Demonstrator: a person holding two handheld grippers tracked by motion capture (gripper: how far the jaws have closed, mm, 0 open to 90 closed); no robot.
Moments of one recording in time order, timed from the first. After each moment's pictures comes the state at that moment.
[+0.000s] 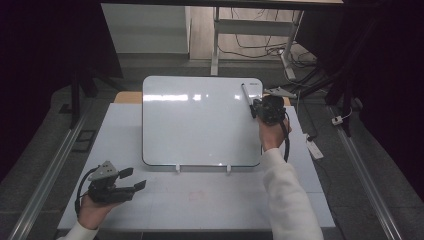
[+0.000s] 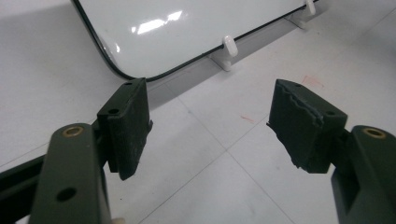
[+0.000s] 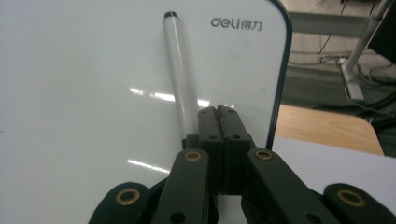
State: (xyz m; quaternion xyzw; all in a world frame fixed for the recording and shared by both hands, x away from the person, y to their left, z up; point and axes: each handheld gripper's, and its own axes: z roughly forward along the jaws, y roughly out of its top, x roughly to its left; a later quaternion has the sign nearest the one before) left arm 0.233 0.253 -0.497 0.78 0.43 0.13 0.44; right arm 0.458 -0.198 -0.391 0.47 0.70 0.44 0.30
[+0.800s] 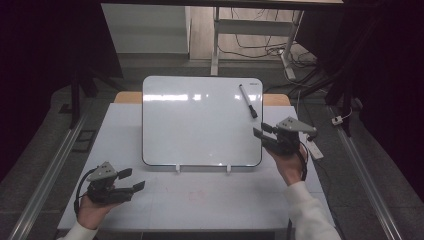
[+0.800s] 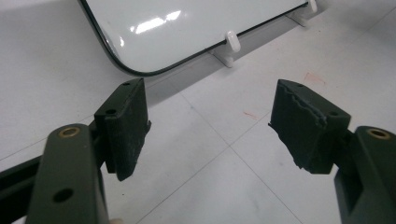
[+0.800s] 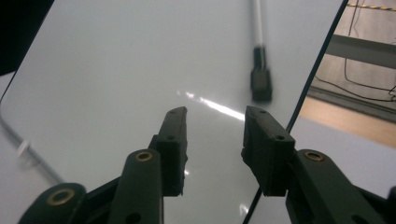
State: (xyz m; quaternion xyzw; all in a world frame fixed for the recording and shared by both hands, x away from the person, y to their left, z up) left arm 0.234 0.255 -0.501 0.78 0.42 0.13 0.44; right arm 0.370 -0.245 -0.420 0.35 0.76 0.50 0.25
